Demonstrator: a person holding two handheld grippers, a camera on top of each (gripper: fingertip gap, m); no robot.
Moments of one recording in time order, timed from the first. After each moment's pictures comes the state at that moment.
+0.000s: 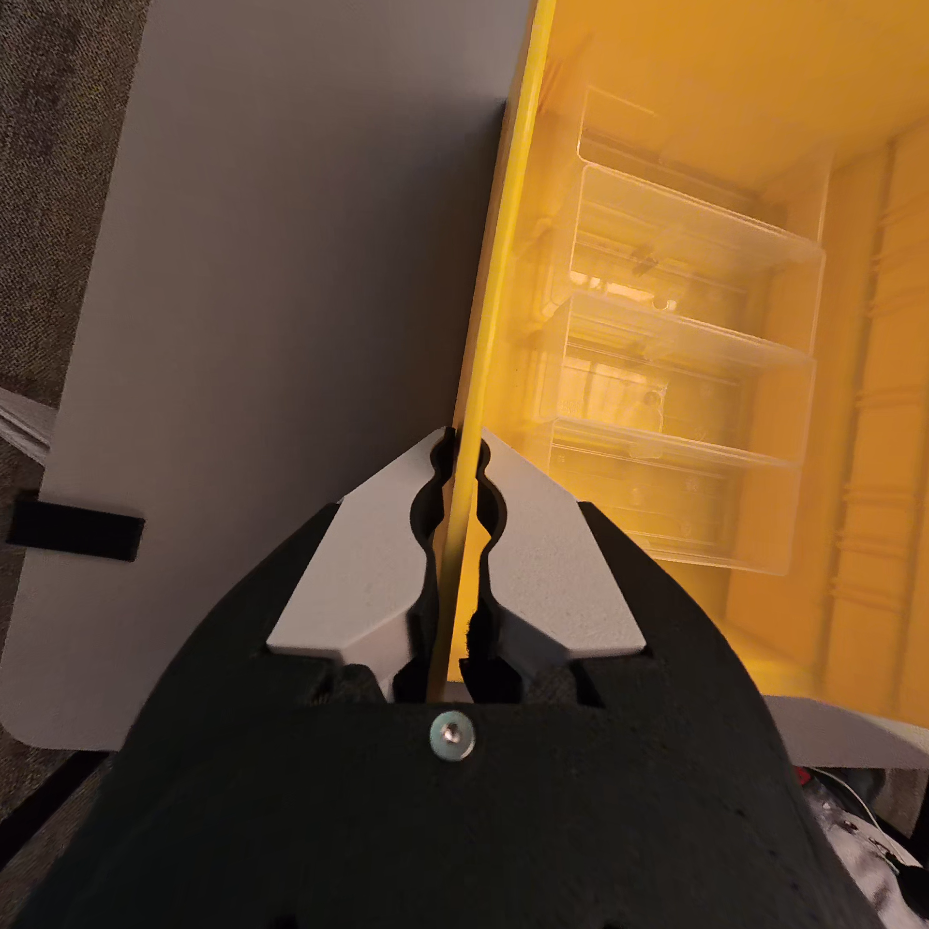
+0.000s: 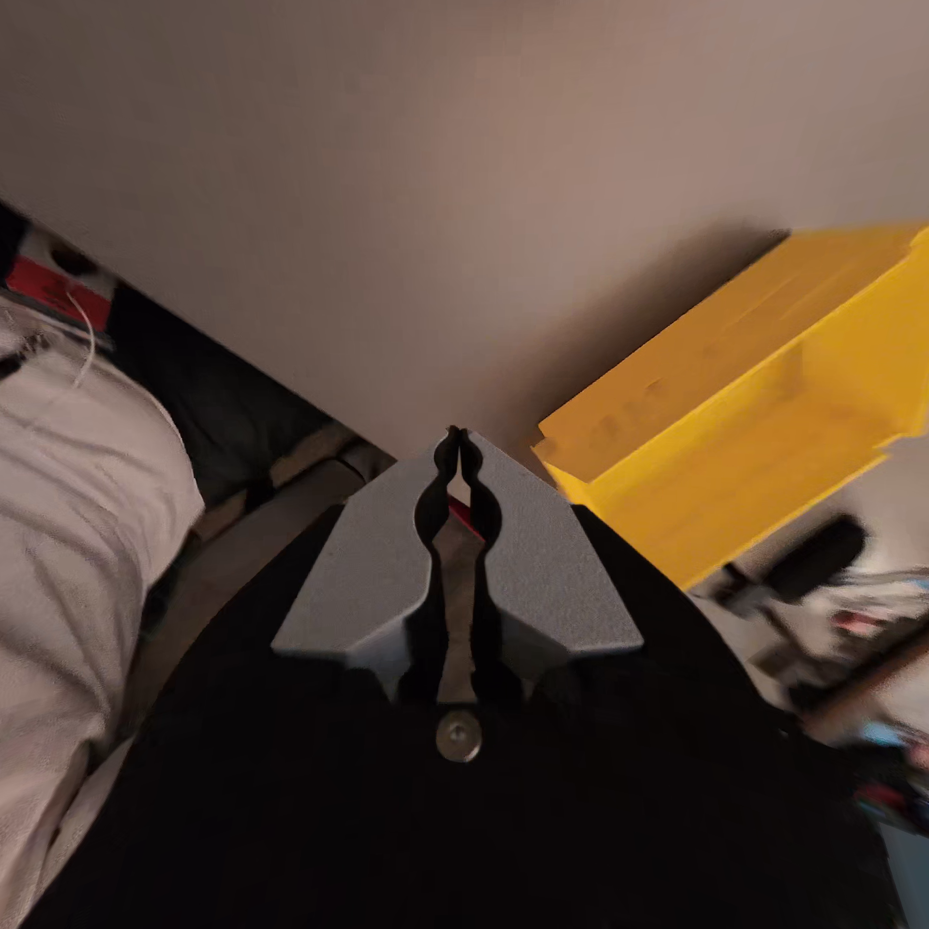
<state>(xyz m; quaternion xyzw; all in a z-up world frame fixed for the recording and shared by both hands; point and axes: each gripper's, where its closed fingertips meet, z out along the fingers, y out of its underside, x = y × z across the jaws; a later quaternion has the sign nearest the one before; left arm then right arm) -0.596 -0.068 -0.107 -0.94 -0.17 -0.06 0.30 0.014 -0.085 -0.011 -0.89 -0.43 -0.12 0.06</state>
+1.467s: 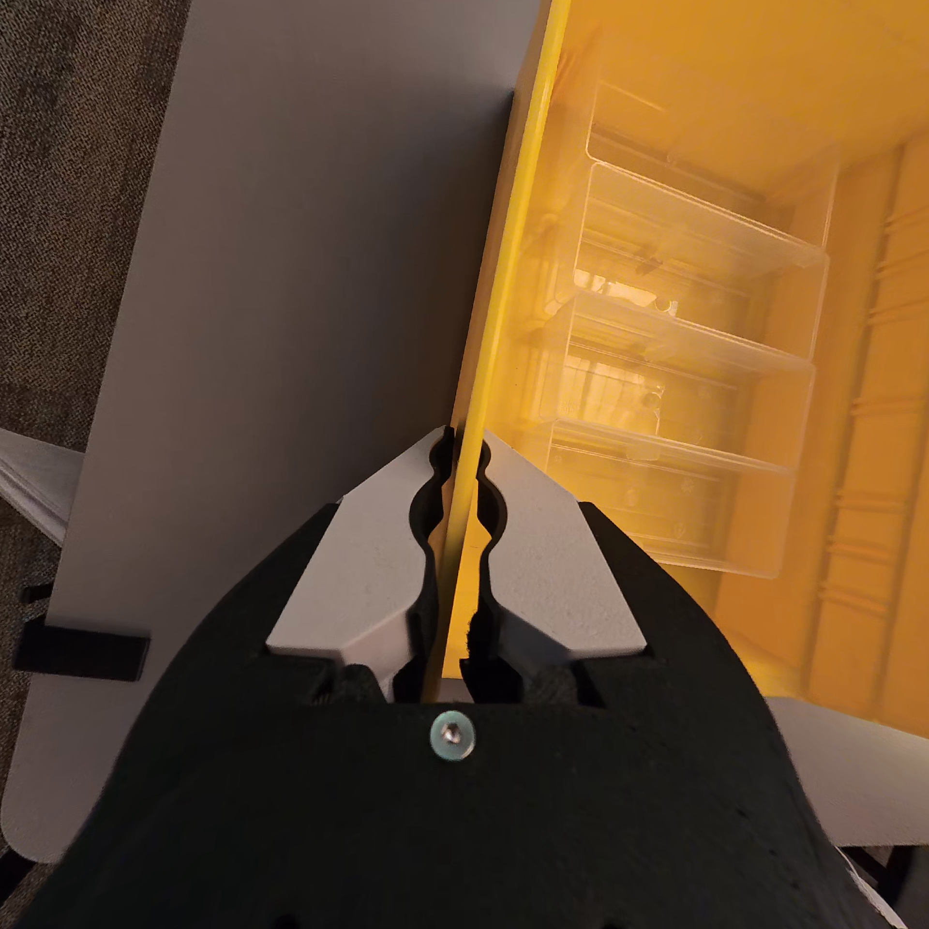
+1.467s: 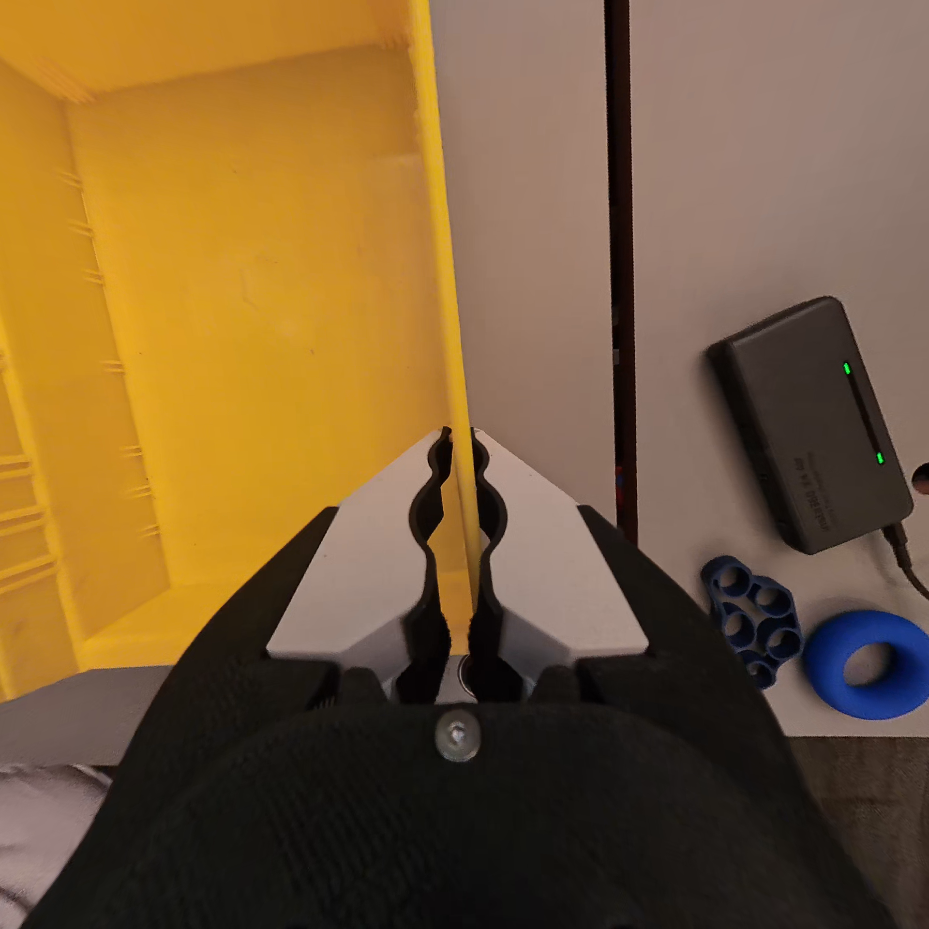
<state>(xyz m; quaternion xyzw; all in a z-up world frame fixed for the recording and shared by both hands) -0.615 -0.013 -0.106 -0.94 -0.18 -0.06 0.29 0.377 0.077 -0.111 -0.98 0.00 0.05 0.21</state>
